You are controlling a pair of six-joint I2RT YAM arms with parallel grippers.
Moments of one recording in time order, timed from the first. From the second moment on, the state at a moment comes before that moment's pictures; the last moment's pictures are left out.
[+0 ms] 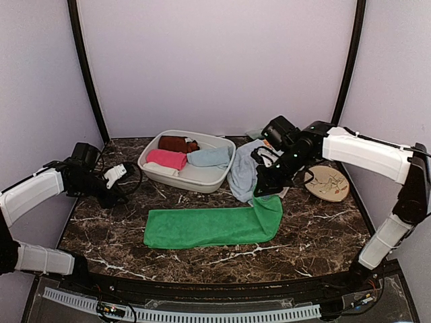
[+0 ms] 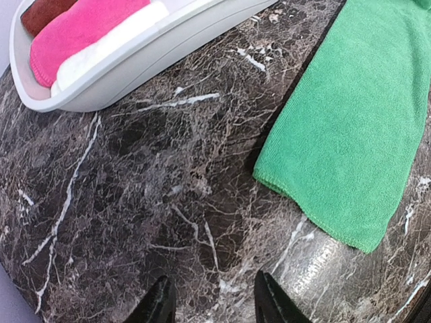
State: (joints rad) left arm -0.14 1.15 0.78 -0.66 0.33 0.69; right arm 0.74 1.59 1.38 -0.96 -0.23 0.46
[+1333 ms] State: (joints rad) left arm 0.03 1.06 0.74 -0.73 0.31 0.80; right arm 1.05 2.30 1.98 -0.48 -0.61 0.80
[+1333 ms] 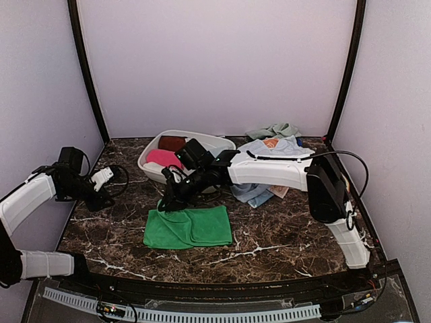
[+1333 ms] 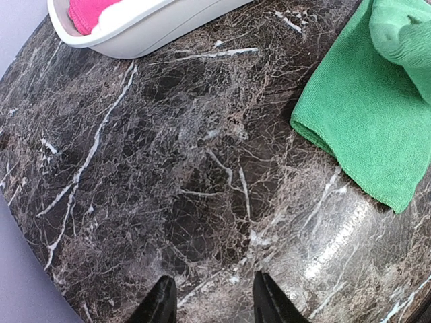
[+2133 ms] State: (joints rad) left arm -0.08 1.19 0.77 -0.71 0.46 0.71; right arm 1.00 2.08 1.69 -0.36 -0.44 0.83
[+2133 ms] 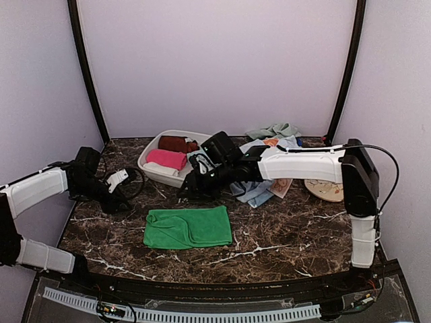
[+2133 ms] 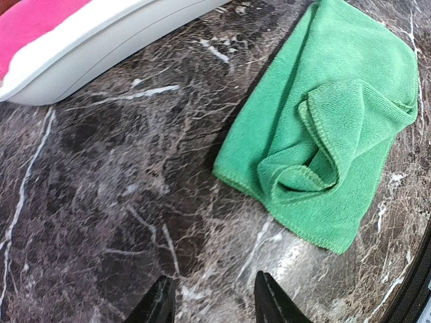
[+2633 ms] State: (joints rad) left arm -0.26 1.46 0.81 -0.56 0.47 0.56; right arm 1.05 2.13 1.48 -0.27 -0.41 0.82
